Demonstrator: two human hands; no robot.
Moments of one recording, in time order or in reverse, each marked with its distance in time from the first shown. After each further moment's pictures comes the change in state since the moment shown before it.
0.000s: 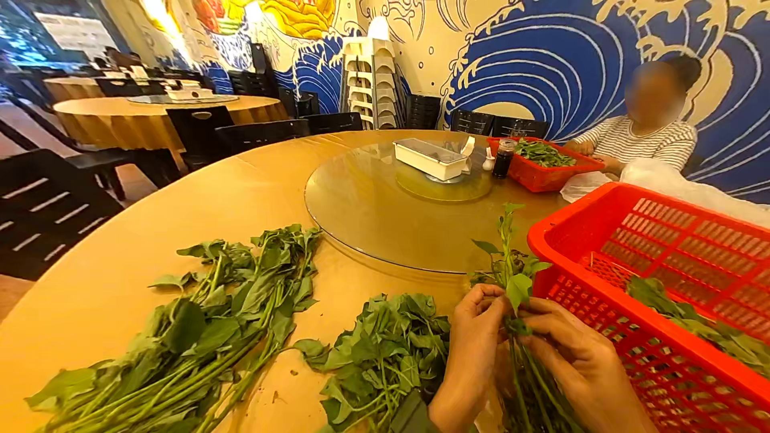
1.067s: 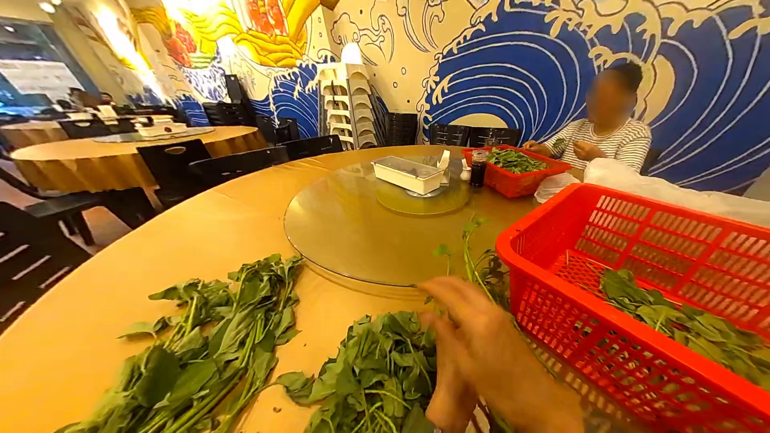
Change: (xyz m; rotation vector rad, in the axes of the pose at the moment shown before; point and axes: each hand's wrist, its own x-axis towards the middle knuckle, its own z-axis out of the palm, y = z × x) left_hand -0.004 -0.074 -0.038 -0.030 0.138 -0.055; right_hand 0.062 -0.068 0.043 -0.306 -0.119 -0.035
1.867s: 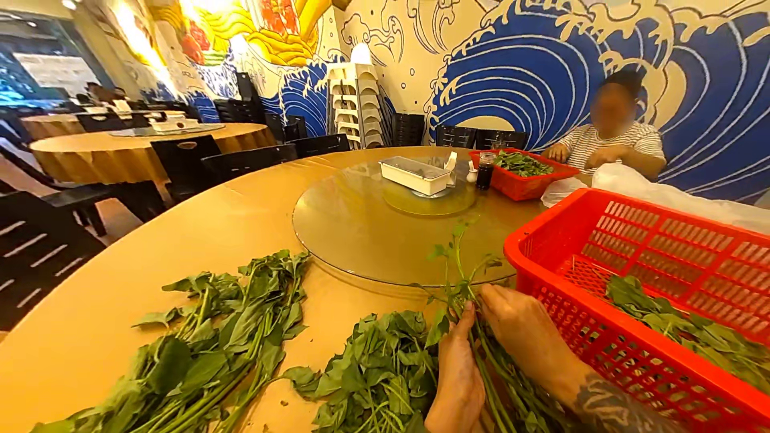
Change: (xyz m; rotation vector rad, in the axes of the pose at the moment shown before) left_hand 0.005 0.048 0.051 -0.320 0.120 -0.081; right_hand -0.014 0.081 0.010 -0.431 0.113 -0.155
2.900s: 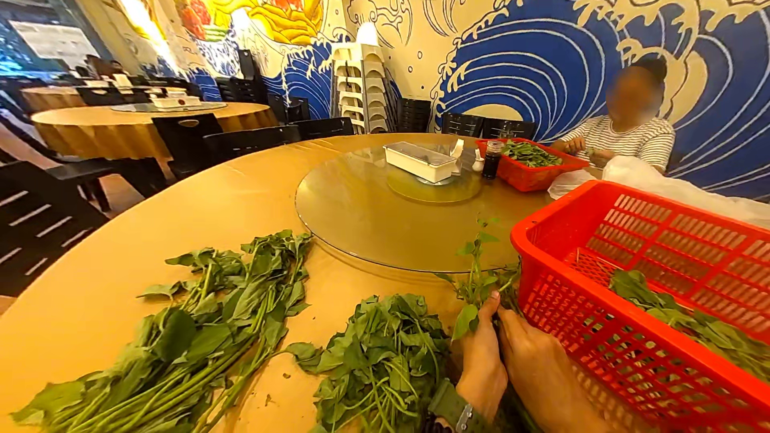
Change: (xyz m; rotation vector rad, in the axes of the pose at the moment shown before) left_hand -0.007 -0.011 0.022 0.105 0.126 -0.146; right_hand -0.052 -0.029 0.000 -0.119 0.036 0.173
